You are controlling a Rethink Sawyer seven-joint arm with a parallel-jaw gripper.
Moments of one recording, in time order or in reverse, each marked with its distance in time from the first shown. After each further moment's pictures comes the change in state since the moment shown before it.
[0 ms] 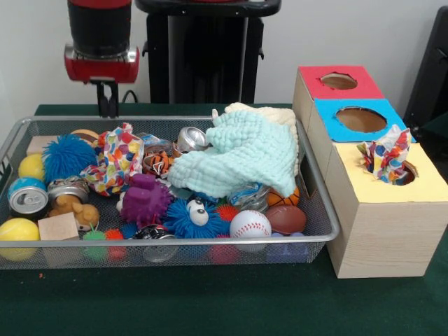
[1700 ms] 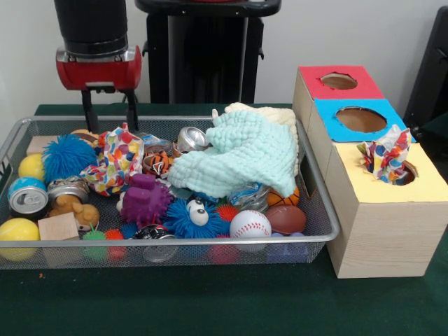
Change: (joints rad) arm -0.053 0.035 0.128 -0.079 0.095 -0.031 0.000
